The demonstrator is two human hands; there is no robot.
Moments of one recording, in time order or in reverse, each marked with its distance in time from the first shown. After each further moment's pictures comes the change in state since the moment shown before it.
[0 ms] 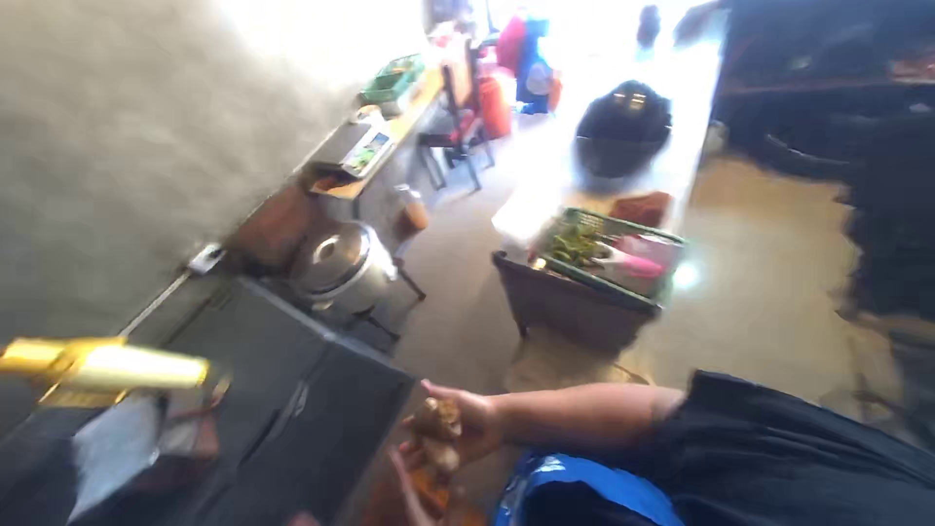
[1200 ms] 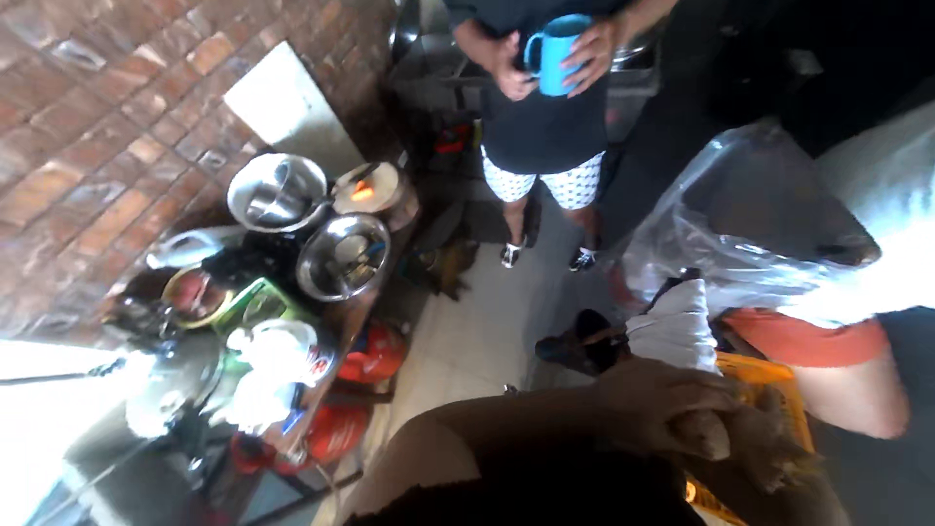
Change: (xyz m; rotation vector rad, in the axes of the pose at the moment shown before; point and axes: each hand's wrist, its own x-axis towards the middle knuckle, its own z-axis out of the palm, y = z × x) left_hand -0.312 0.071 -0.058 0.534 1.264 -0.621; right_hand 0.097 0.314 0.192 -0.410 -1.005 1.322
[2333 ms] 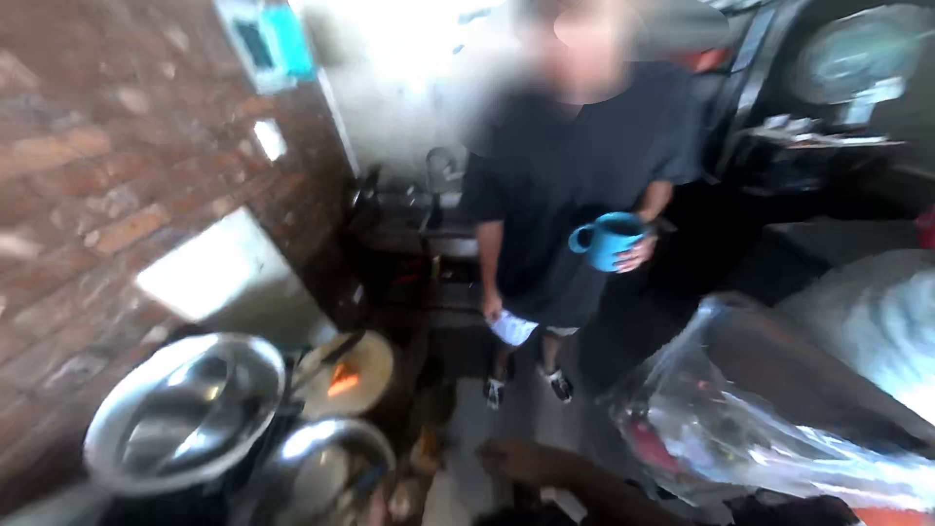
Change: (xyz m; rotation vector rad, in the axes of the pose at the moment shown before) left_hand -0.186 -0.167 -0.452 0.593 0.658 -0.797; right_hand 0.523 0.168 0.117 -1.077 -0.264 0.619
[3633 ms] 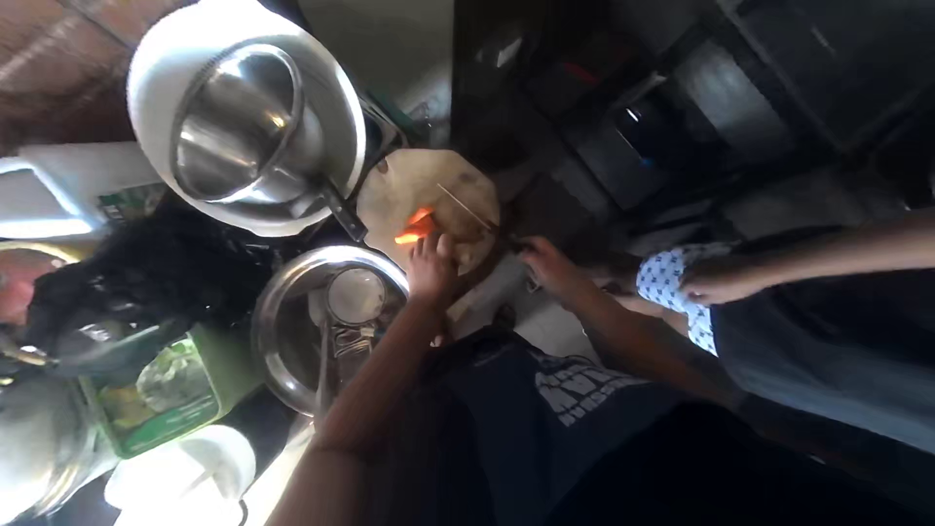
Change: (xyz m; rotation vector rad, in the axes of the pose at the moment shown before) left_hand 0.233 -0.169 0.092 0.495 -0.224 -0.643; right_hand 0.321 -0.107 -0.119 -0.229 -0.078 0.196
